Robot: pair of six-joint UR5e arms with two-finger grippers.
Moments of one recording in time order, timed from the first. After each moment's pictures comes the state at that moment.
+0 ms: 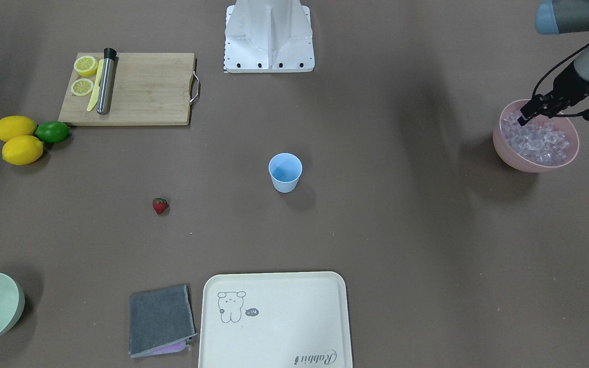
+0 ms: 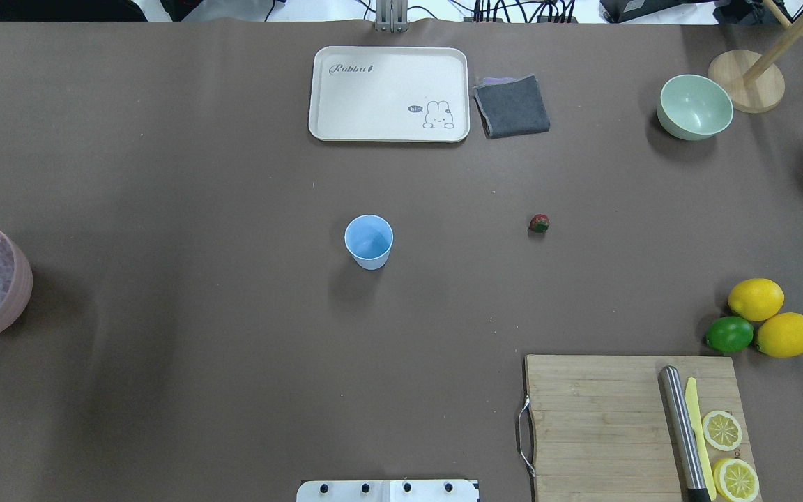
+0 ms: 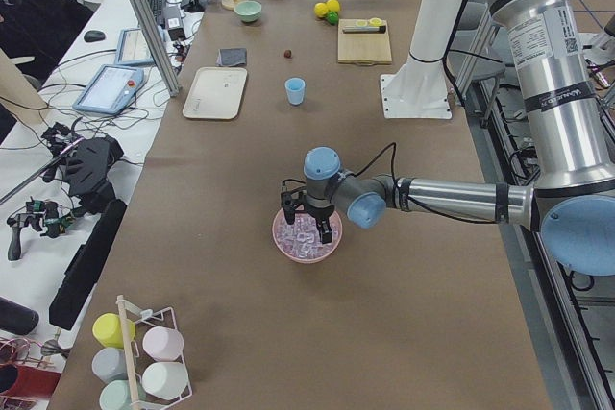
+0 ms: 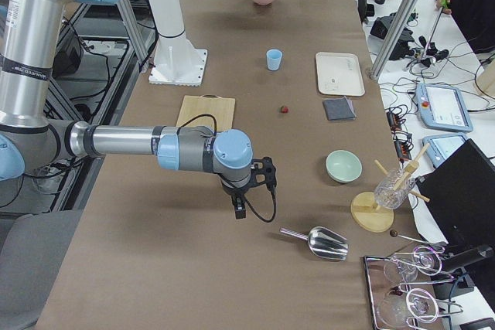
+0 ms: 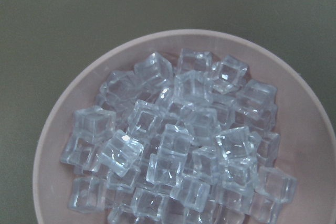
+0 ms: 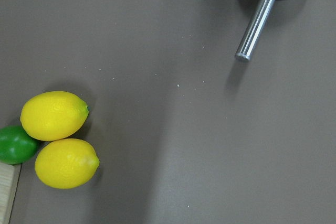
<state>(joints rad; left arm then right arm) -1.01 -1.27 -1.84 -2.13 -2.21 -0.99 1.59 -1.86 1.90 -1.61 2.42 -0.23</state>
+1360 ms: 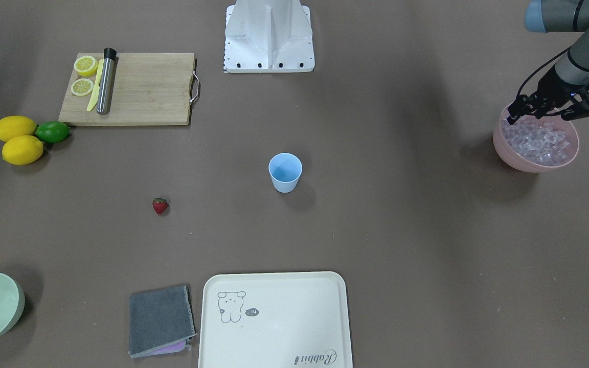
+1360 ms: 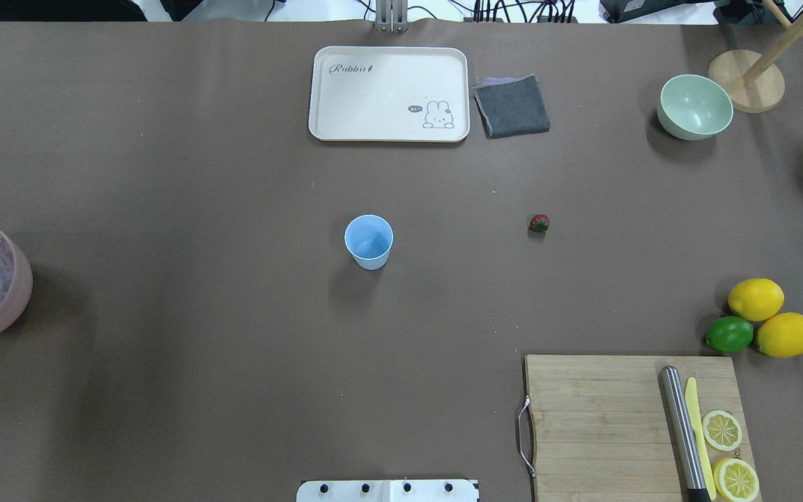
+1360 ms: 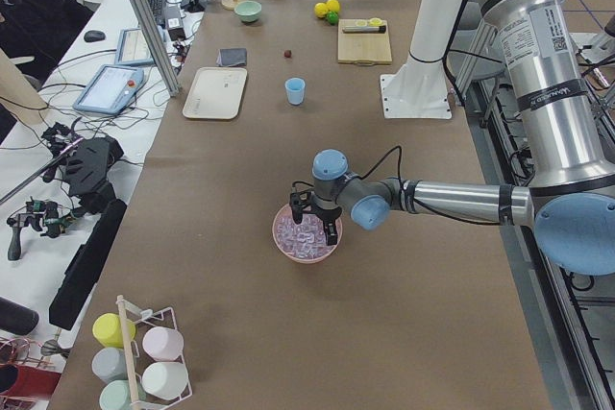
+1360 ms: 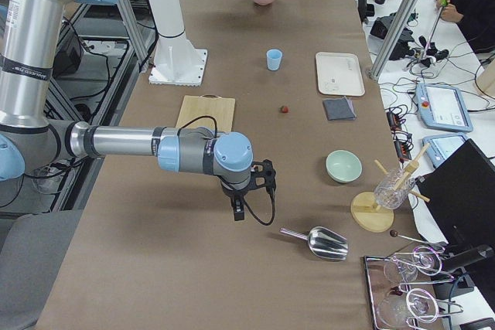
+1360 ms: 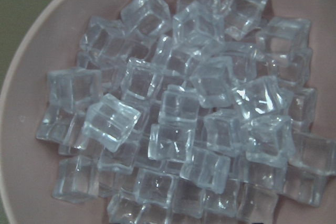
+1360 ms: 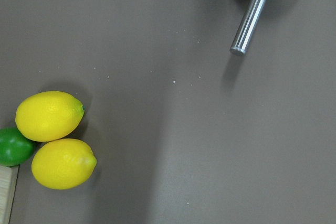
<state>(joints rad) -0.92 -1.25 -1.83 -2.17 -2.15 -0.99 1.59 -1.86 1.88 -1.62 2.42 -0.22</state>
